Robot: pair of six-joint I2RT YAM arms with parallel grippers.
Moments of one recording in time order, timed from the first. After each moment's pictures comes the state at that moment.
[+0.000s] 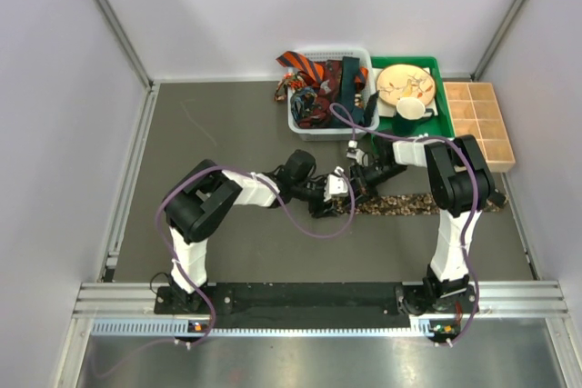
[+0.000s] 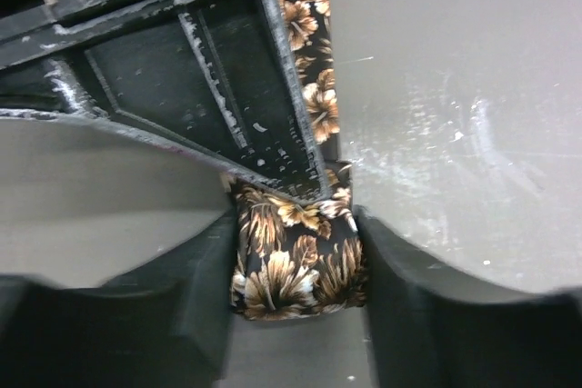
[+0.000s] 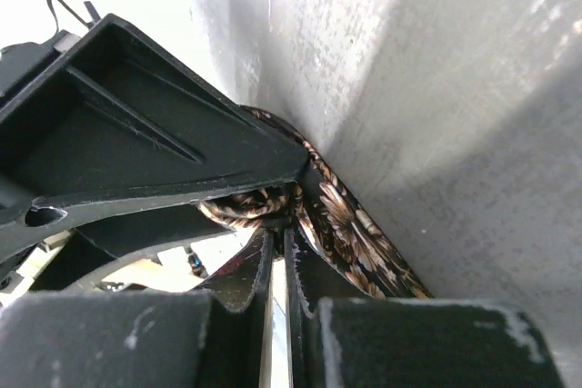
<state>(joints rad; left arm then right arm) -0.76 1.94 0.97 0.28 0.72 0.56 0.26 2.01 1.13 -0.65 -0.95 0.03</state>
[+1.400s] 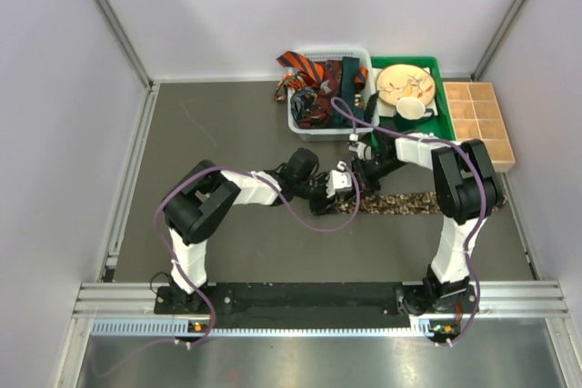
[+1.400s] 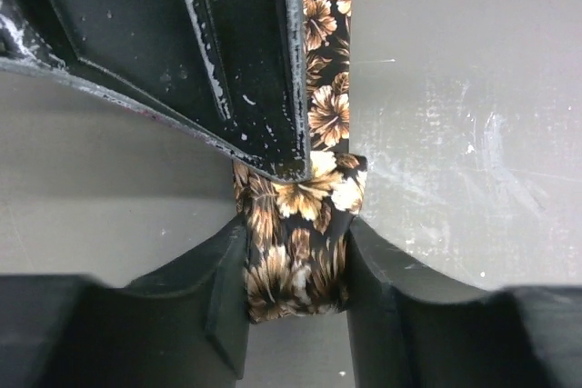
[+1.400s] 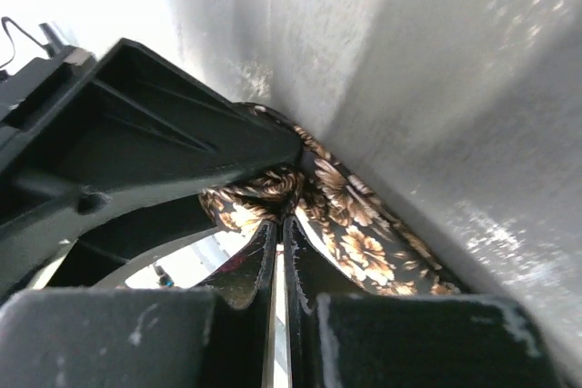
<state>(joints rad) -0.77 1.93 1.01 0.21 0.64 0.47 0.27 1.92 1.15 -0.68 -0.82 0.06</state>
